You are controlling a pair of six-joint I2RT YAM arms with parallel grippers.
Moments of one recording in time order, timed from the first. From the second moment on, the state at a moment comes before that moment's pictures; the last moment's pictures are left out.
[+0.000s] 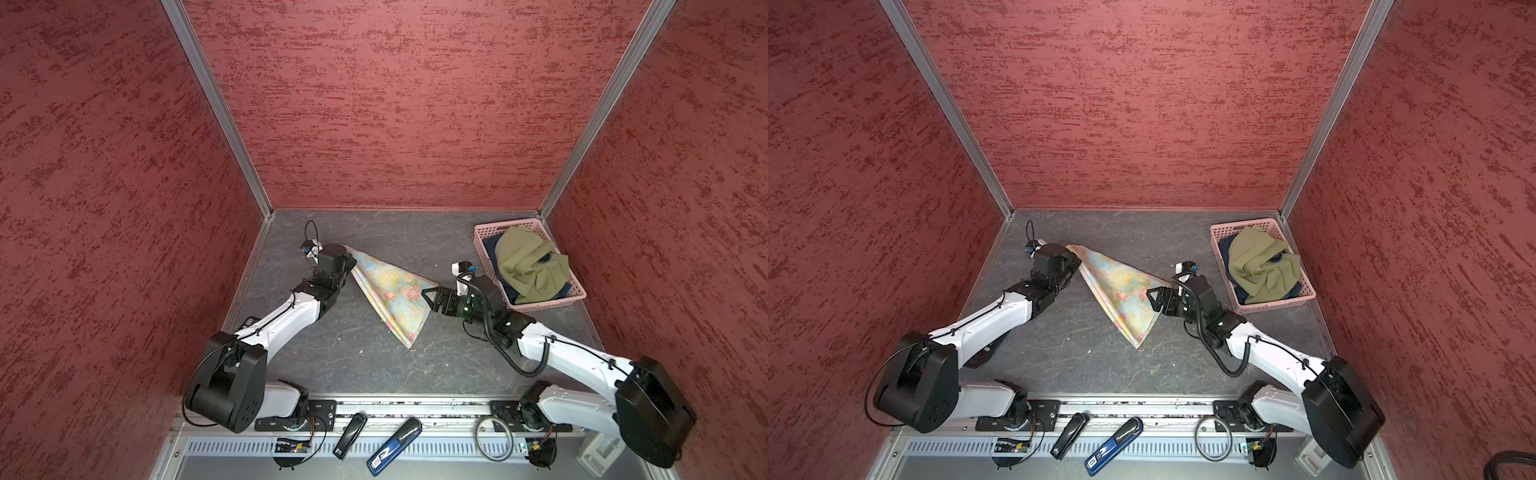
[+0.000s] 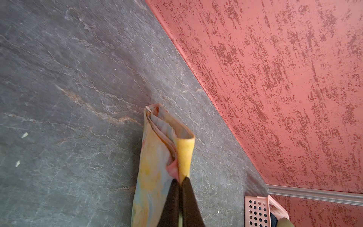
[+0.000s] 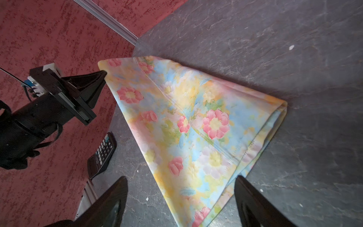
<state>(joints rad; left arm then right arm) -0.35 1.36 0.78 0.06 -0.28 -1.11 0.65 1.19 0.58 0.12 -0.15 0.81</state>
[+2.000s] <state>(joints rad) -0.40 1.27 0.76 0.02 -0.35 -1.16 1.23 1.78 0.54 0.79 0.34 1.96</state>
